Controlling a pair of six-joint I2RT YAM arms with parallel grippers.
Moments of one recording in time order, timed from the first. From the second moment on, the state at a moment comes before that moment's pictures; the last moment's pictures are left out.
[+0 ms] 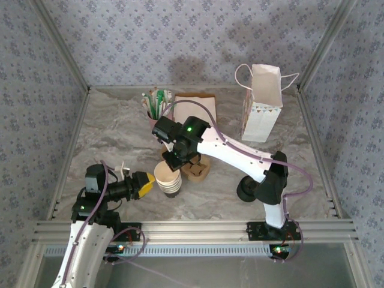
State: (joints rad) left arm -0.12 0.33 0.36 -0.62 0.98 -1.07; right arm 1.06 1.91 1.99 -1.34 -0.04 0.39
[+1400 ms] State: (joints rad) left arm -0.12 0.36 0.33 -0.60 0.98 -1.04; right arm 1.02 1.84 1.93 -1.26 -0.14 0.42
